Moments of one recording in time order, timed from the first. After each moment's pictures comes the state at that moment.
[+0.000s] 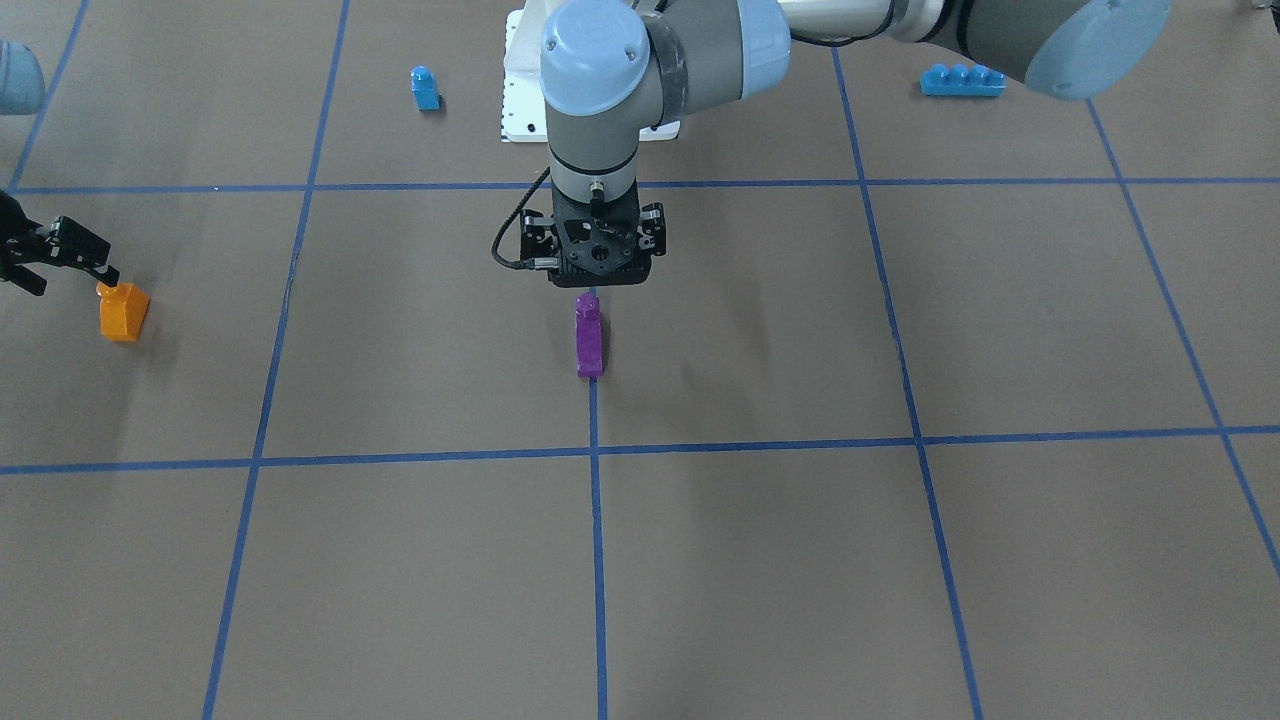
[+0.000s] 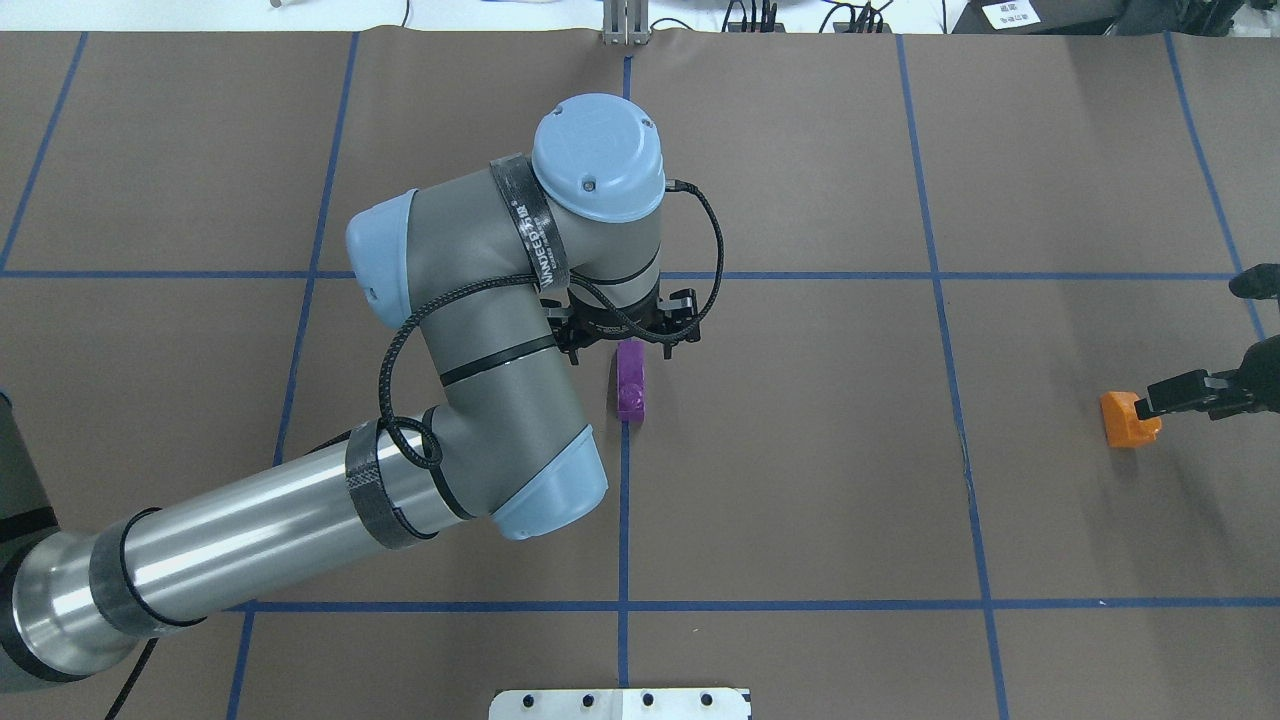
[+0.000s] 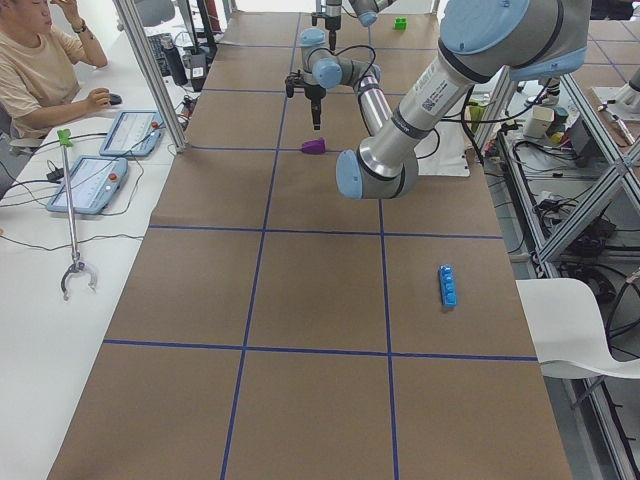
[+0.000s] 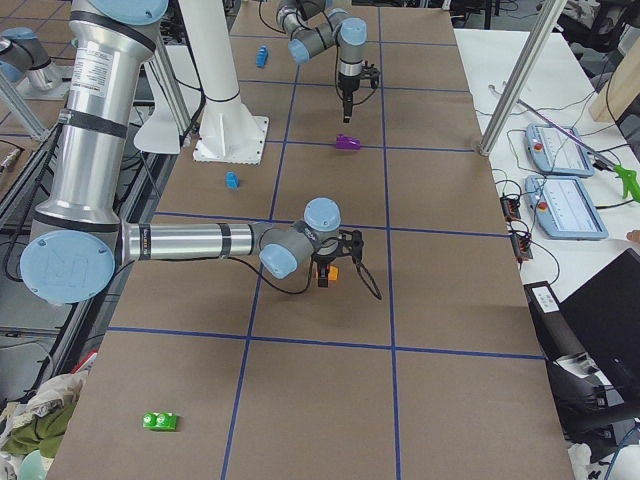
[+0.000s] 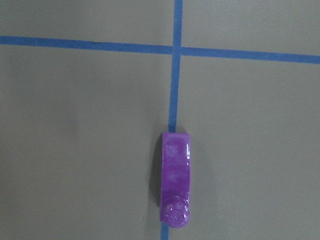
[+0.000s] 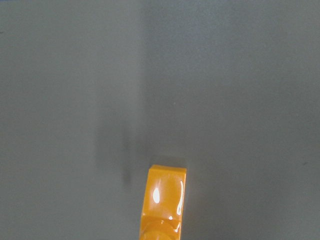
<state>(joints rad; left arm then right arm) -0.55 -2.52 -1.54 -1.39 -1.97 -1.23 1.00 -1.79 1.74 -0.91 2.27 0.78</state>
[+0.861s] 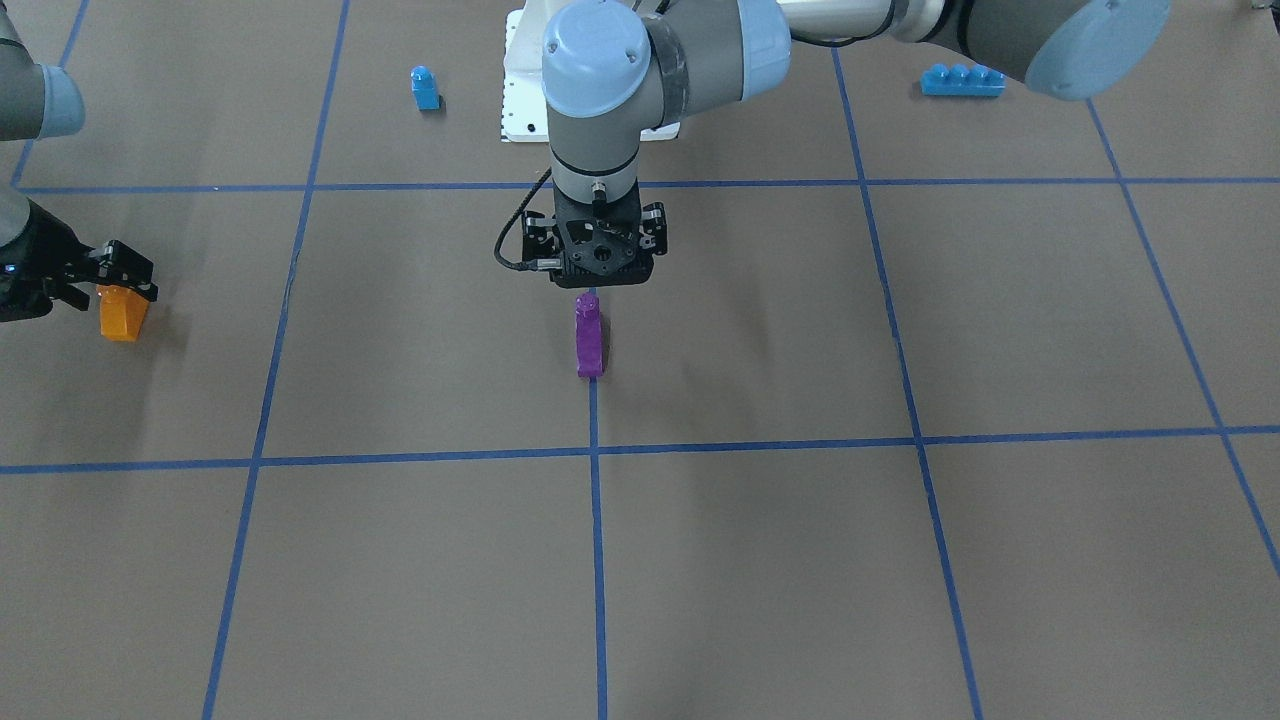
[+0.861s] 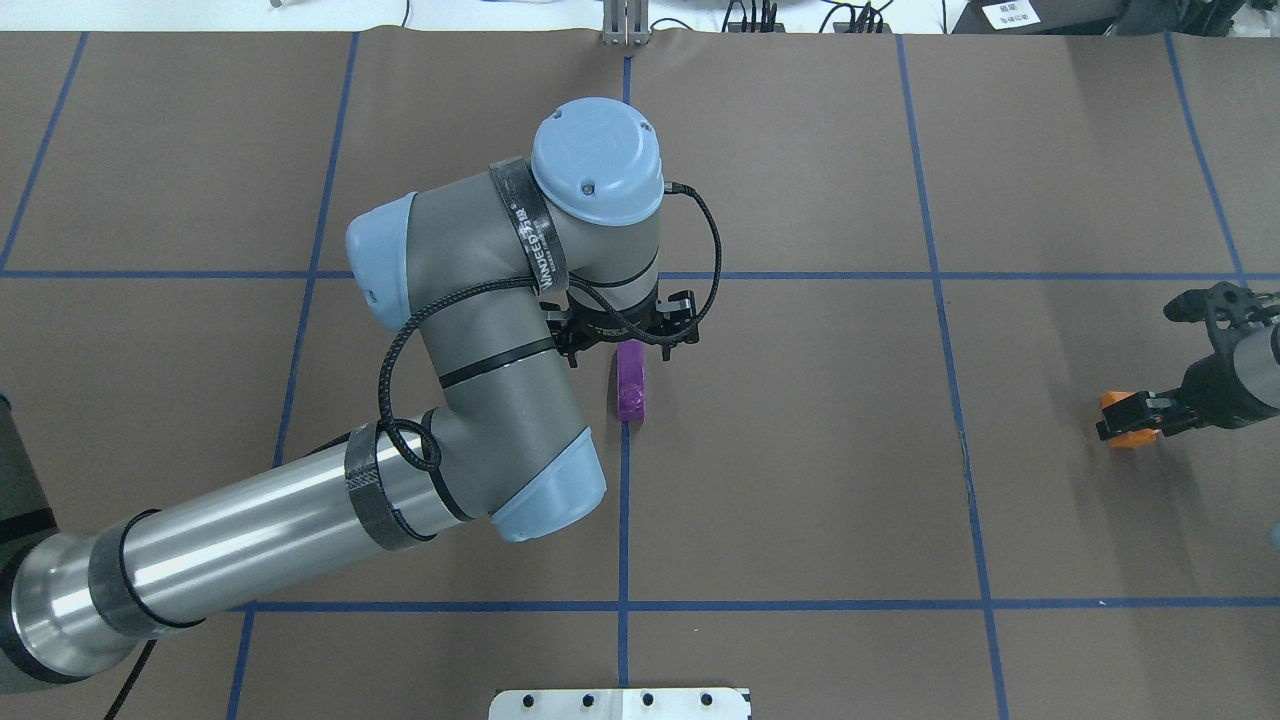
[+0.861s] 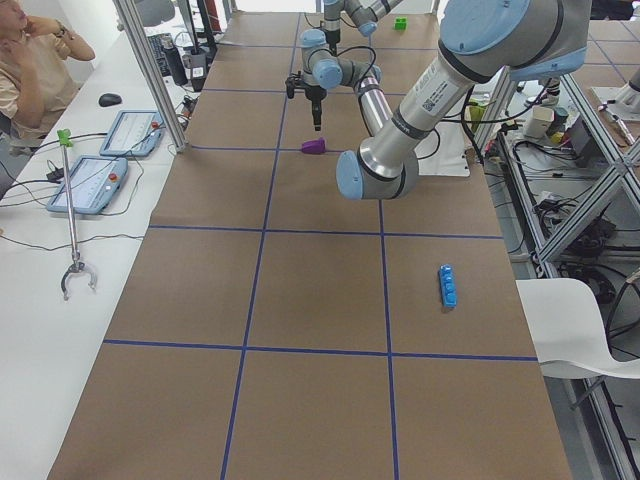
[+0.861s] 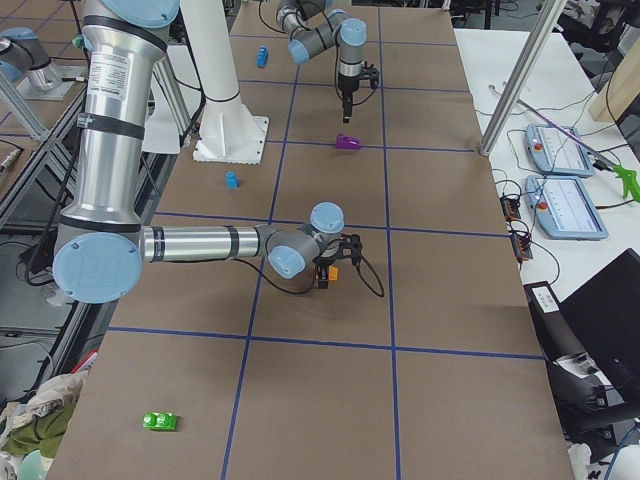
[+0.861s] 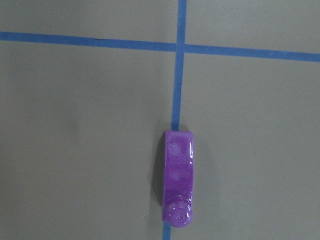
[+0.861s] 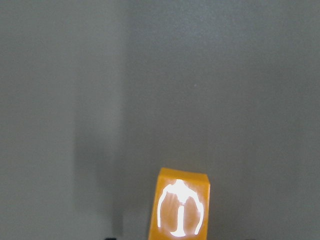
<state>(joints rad) -0.55 -2.52 -1.54 -1.39 -1.97 -1.25 0.91 -1.73 1.65 -0.91 2.24 0.78</state>
